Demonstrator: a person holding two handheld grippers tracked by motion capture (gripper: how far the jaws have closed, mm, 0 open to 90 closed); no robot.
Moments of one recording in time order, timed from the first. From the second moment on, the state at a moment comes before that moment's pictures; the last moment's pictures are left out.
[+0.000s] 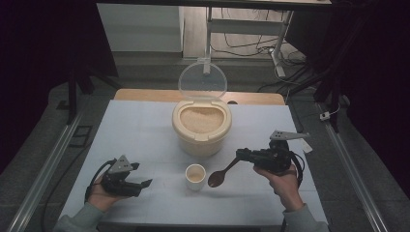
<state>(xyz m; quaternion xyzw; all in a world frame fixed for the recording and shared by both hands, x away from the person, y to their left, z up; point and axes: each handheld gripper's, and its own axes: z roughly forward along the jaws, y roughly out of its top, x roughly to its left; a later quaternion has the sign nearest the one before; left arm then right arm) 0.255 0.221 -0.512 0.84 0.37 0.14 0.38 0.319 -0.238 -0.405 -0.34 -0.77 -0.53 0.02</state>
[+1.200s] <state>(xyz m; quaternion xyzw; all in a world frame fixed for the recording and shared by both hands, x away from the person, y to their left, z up) 0.257 0.220 -0.514 0.84 0.36 0.13 0.37 0.361 -0.182 -0.452 -0.34 -0.84 -0.43 0.04</state>
